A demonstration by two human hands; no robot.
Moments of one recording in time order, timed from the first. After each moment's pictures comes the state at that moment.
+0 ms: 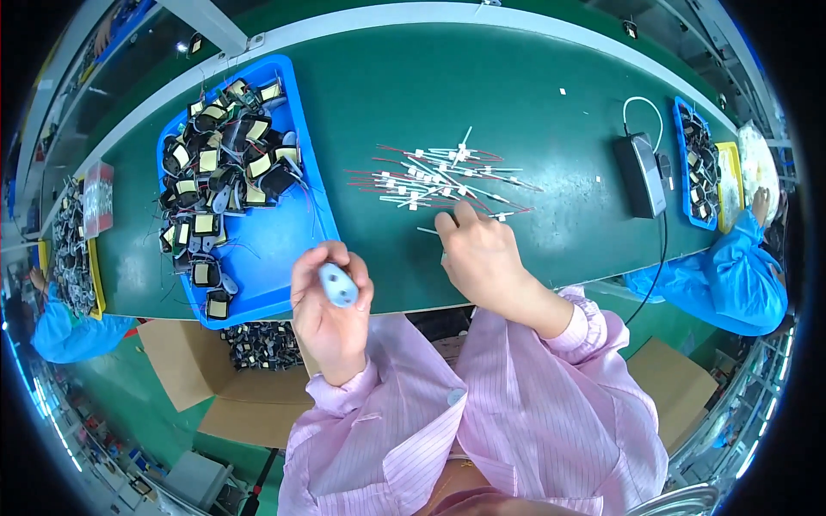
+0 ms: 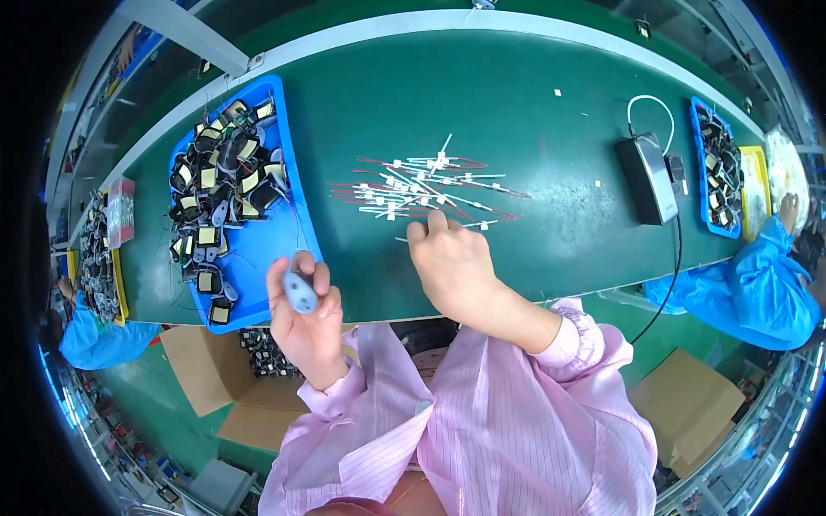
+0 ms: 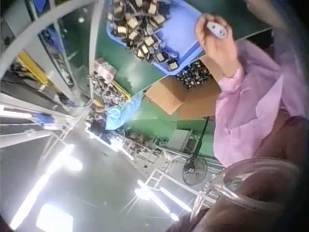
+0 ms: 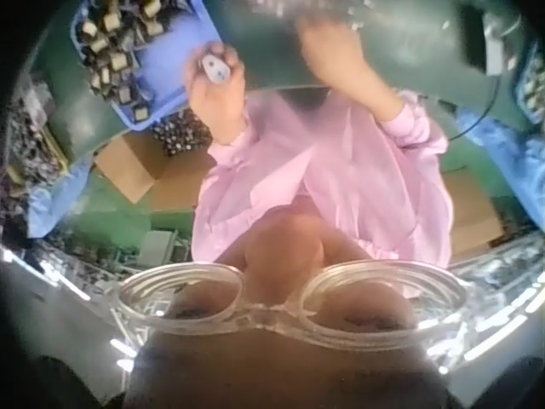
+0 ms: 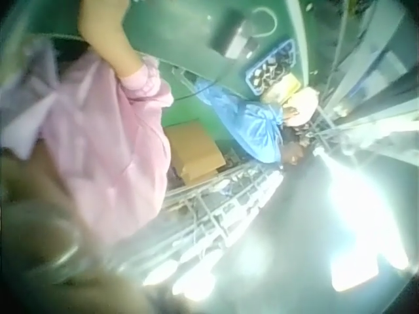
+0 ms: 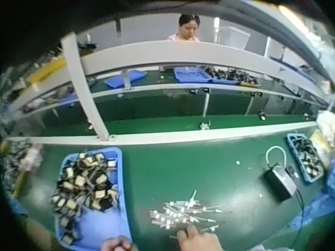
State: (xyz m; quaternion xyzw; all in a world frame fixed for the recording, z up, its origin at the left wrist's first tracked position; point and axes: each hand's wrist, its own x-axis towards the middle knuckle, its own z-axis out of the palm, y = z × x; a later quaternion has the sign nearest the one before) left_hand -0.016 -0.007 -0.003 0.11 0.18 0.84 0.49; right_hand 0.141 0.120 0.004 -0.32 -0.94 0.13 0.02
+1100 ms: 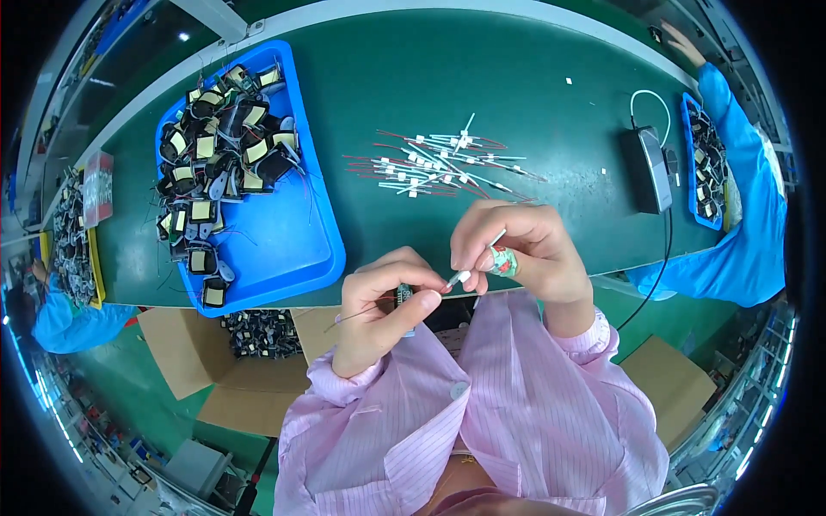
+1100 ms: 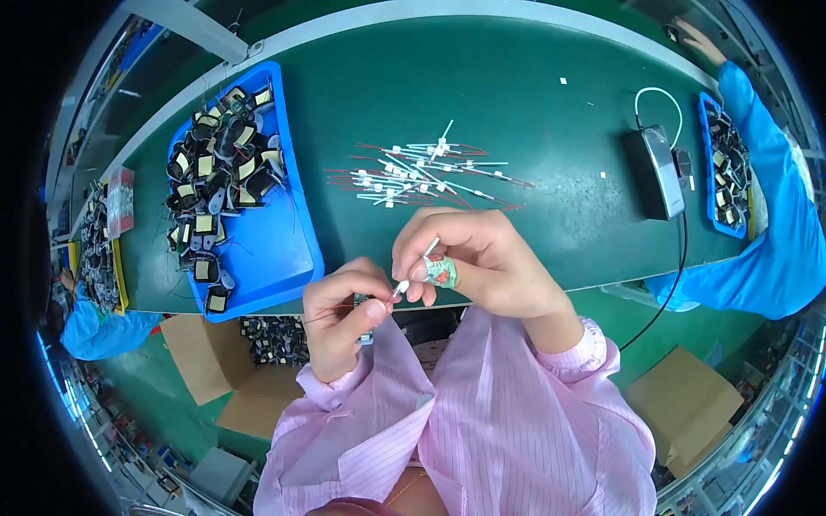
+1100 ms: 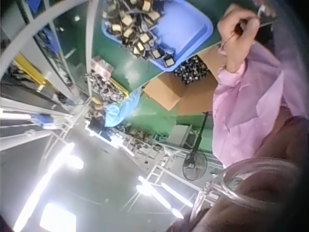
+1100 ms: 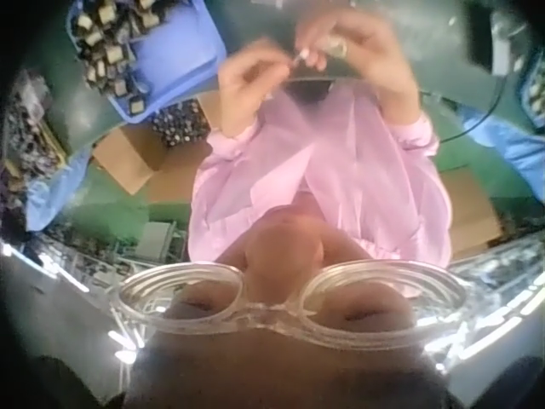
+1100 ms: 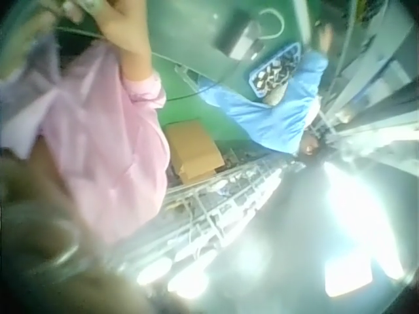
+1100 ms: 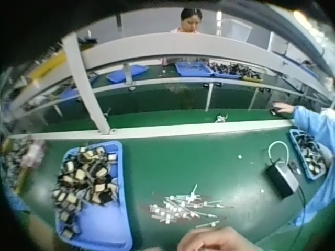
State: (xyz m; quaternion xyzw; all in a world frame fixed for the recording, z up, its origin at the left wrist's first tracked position) left_hand 0.009 0.011 0.029 0.38 0.46 0.61 0.53; right_hand 0.170 0.142 0.048 -0.11 -0.50 0.82 0.23
